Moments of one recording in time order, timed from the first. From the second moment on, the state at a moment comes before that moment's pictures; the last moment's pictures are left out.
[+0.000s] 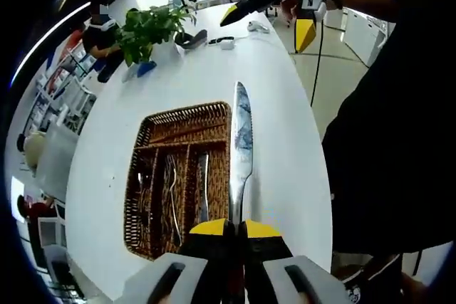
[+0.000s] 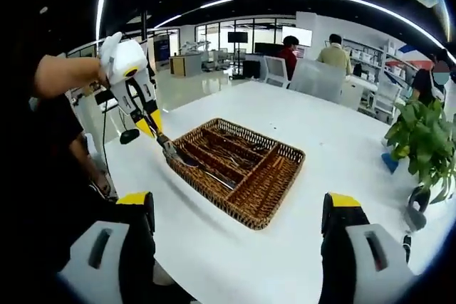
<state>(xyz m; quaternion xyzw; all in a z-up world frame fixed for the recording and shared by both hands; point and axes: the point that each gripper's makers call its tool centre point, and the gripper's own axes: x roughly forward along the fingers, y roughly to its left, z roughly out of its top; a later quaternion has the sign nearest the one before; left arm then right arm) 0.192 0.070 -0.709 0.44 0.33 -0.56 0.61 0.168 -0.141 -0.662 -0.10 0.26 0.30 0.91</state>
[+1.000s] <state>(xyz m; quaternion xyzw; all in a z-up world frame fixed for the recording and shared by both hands) 0.263 0.080 -0.715 0.44 0.34 -0.54 0.63 0.191 -0.144 -0.656 -0.08 0.26 0.27 0.92</state>
